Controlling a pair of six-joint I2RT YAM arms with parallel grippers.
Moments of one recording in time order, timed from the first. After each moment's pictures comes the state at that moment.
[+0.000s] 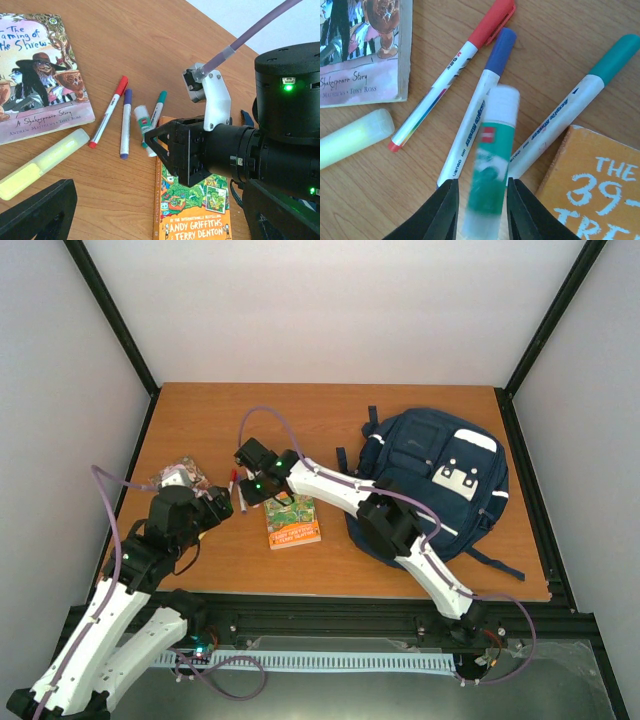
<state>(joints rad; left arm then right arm) -0.43 0.60 0.77 -0.81 -0.25 -0.80 0.97 2.43 2.13 -0.71 -0.08 0.37</state>
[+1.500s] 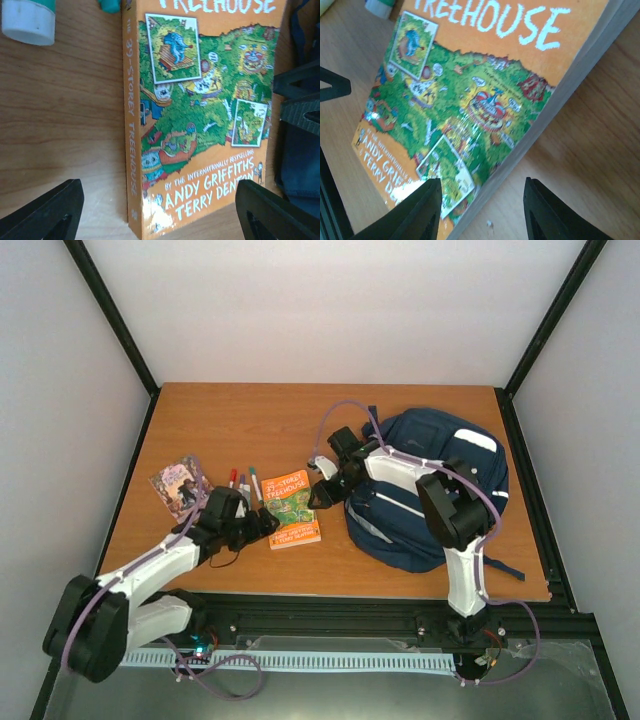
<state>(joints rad) -0.42 1.05 0.43 -0.28 0.24 -0.83 0.62 2.02 1.41 -0.61 -0.60 -0.03</state>
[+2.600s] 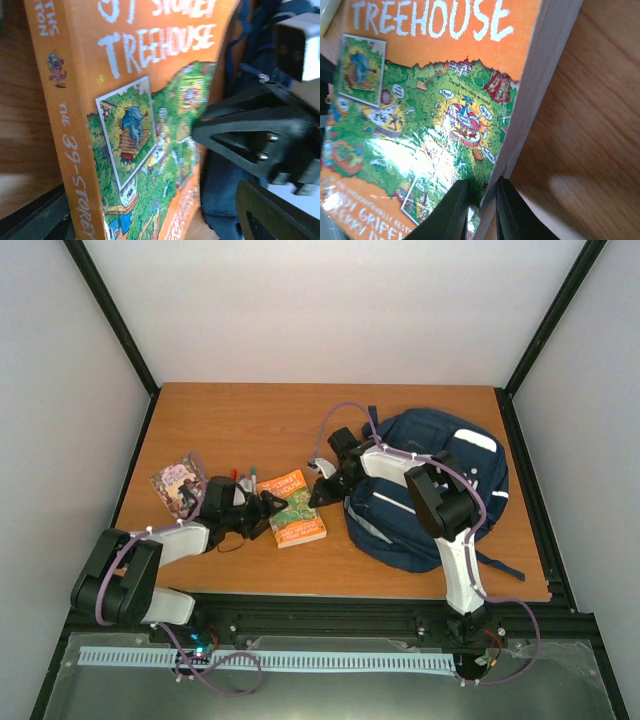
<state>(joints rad) -0.30 1.39 0.41 0.21 0.56 -1.02 0.59 2.17 1.49 -0.61 -0.69 0.02</state>
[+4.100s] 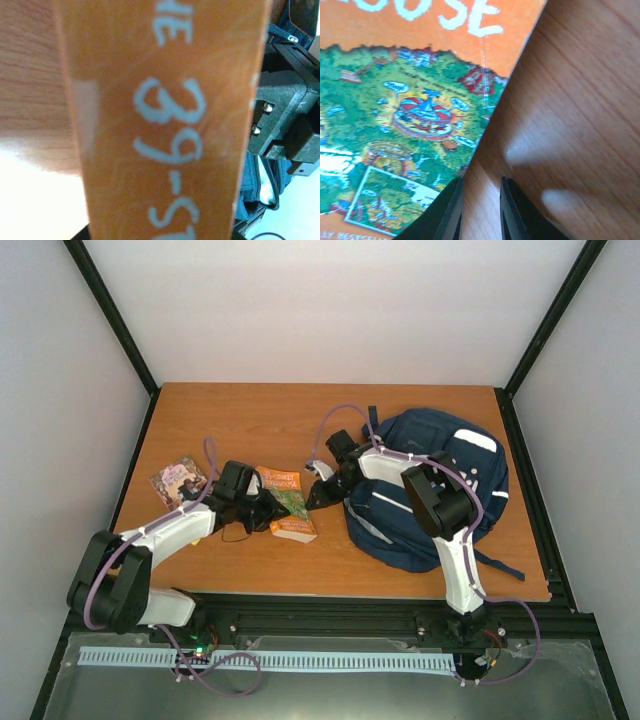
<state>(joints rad) -0.41 1.36 0.67 -0.27 0.47 -0.99 0.59 2.19 1.49 -0.58 -0.73 0.02</state>
